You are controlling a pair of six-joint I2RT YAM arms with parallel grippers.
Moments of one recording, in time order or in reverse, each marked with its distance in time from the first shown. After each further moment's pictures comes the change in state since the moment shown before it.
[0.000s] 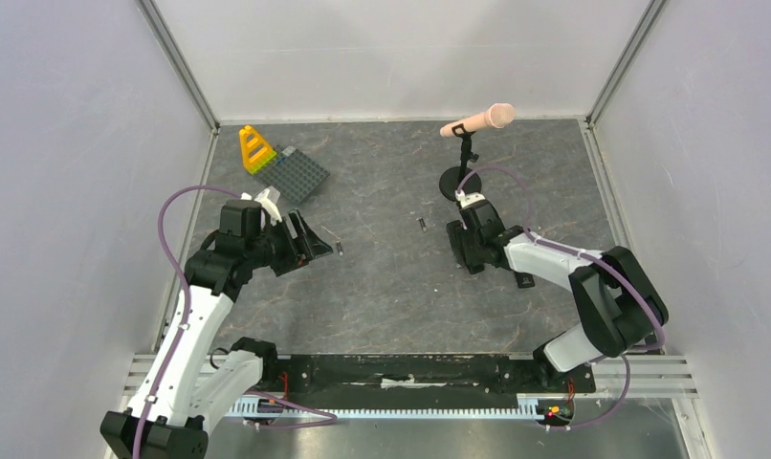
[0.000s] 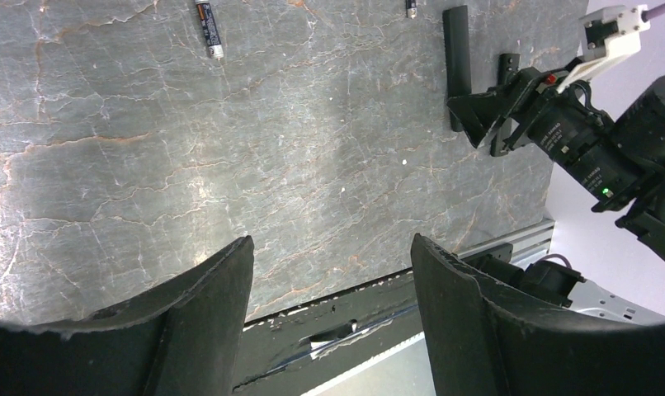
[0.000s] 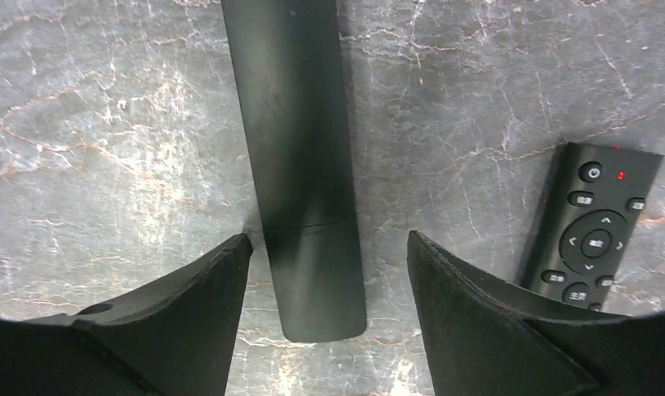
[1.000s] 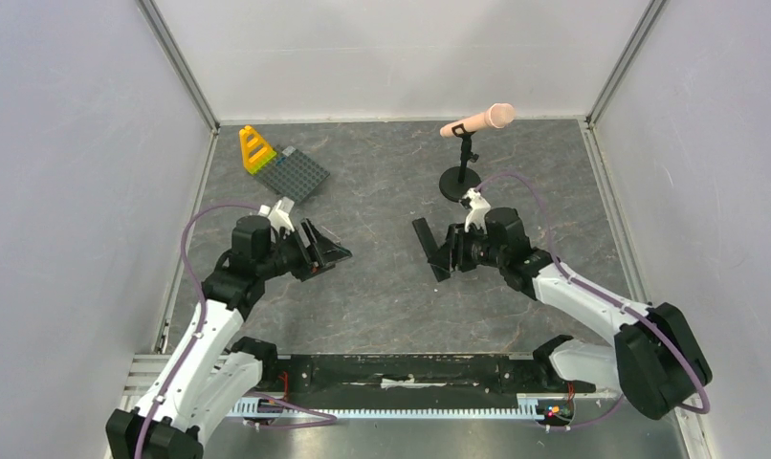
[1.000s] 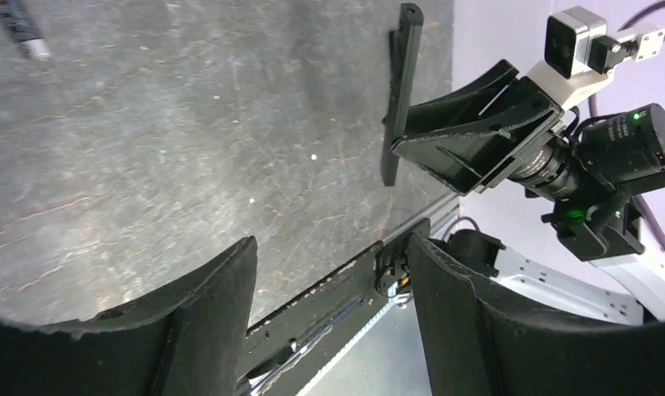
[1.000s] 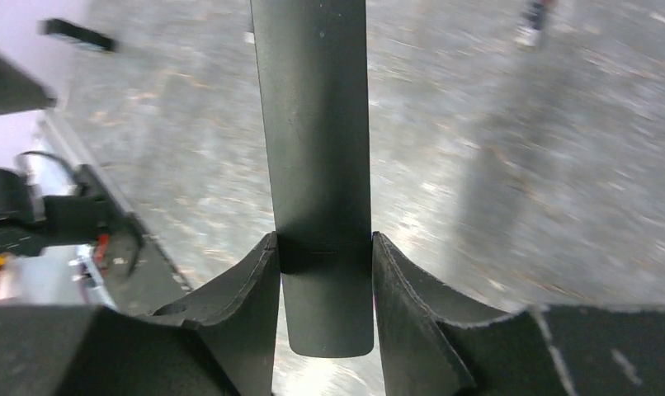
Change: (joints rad) left arm -0.053 -0.079 -0.272 0.399 0.187 -0.189; right arm 0.005 -0.325 -0.177 0.286 -0.619 0.265
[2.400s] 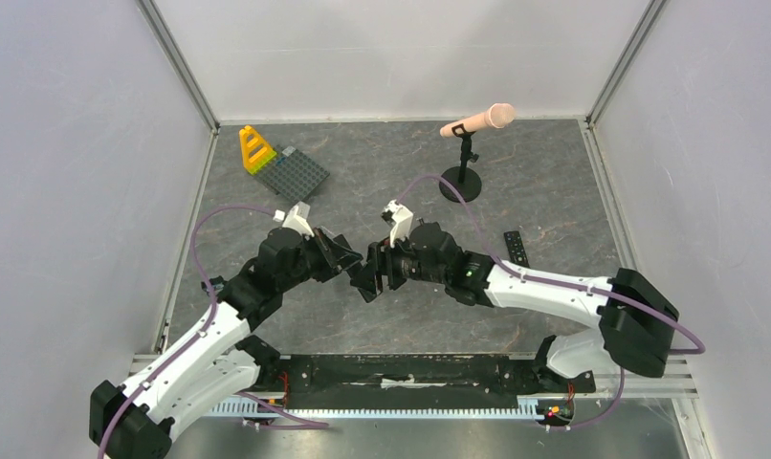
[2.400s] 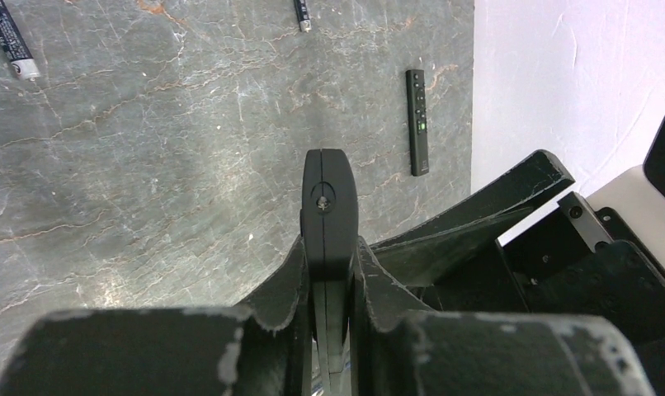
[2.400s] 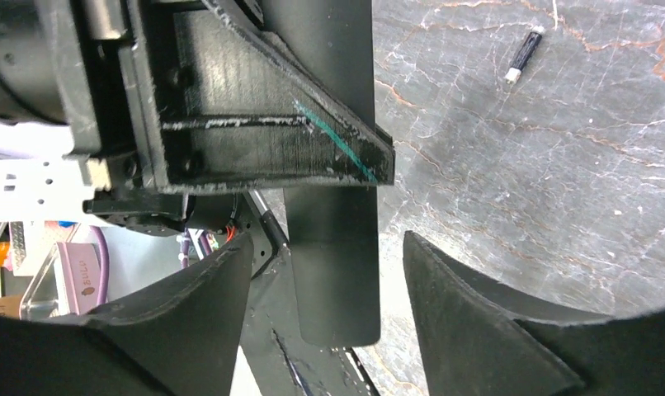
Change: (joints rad) left arm -0.316 0.011 -0.060 0.175 -0.401 -0.163; right arm 0.508 0.221 0.284 0.116 0.232 0.140
